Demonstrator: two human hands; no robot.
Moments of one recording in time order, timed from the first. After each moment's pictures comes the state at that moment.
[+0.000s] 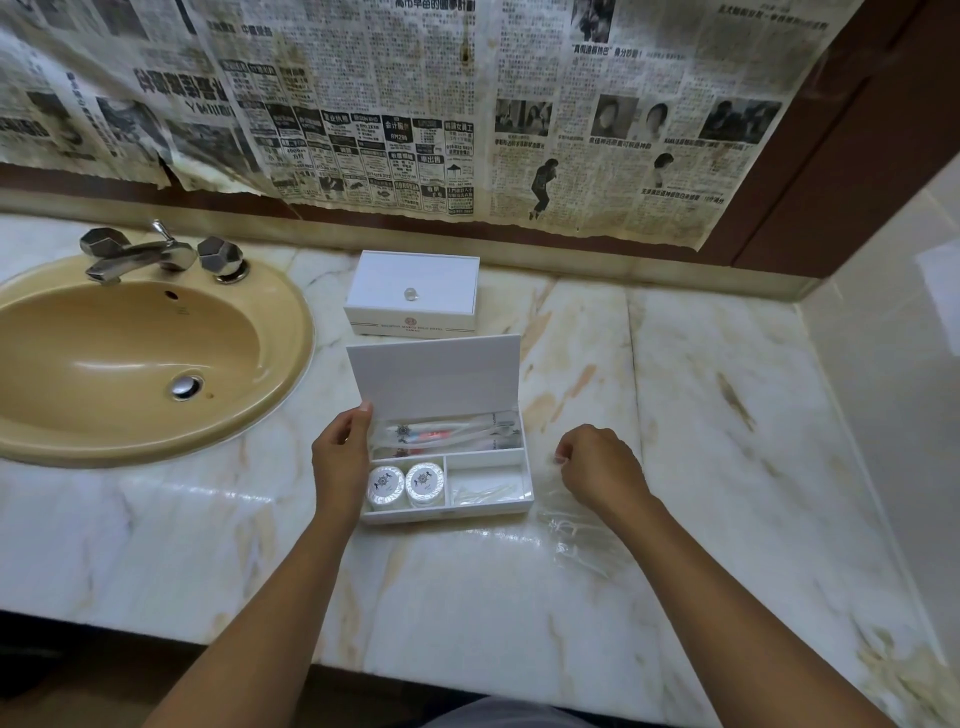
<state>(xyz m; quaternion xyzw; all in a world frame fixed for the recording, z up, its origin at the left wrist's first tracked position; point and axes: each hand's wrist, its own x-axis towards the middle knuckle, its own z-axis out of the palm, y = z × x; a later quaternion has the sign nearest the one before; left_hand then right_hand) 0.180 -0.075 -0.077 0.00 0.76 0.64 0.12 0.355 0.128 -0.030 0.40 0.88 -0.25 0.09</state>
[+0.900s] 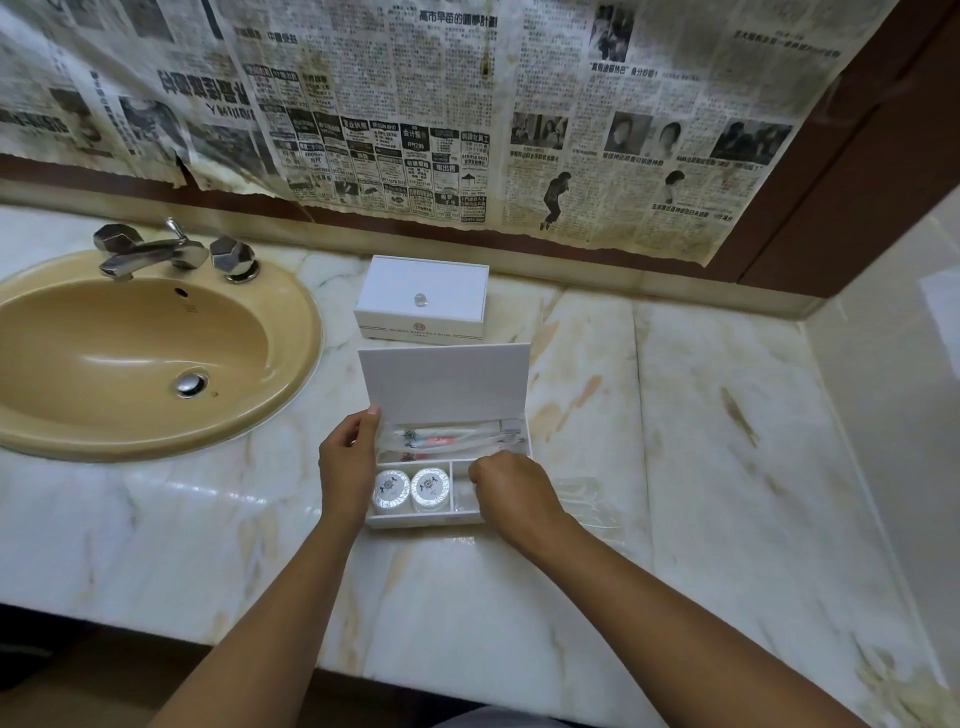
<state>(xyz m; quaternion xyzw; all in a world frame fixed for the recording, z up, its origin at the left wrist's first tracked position) 0.180 -0.075 -0.077 0.00 0.76 0.63 0.13 0.311 0.054 -0.031 0.17 0.97 -0.14 0.12</state>
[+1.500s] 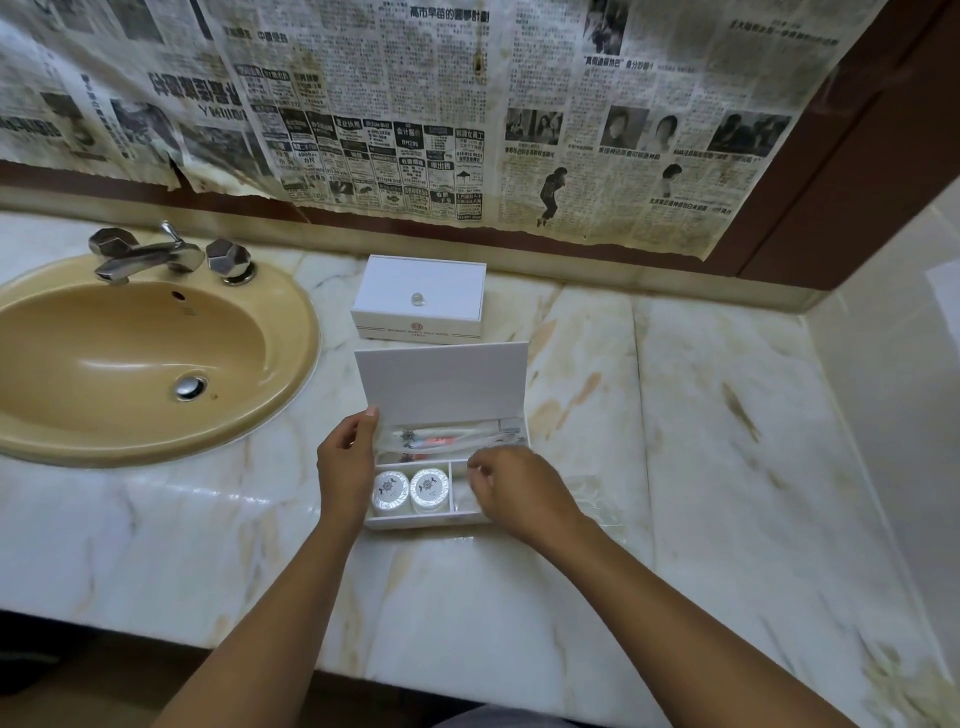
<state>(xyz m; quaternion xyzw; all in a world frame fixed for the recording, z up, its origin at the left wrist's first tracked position) 0.179 -0.076 -0.078 0.00 0.77 0.63 0.13 0.319 0.061 -0.025 0.21 0.94 -0.27 0.03</state>
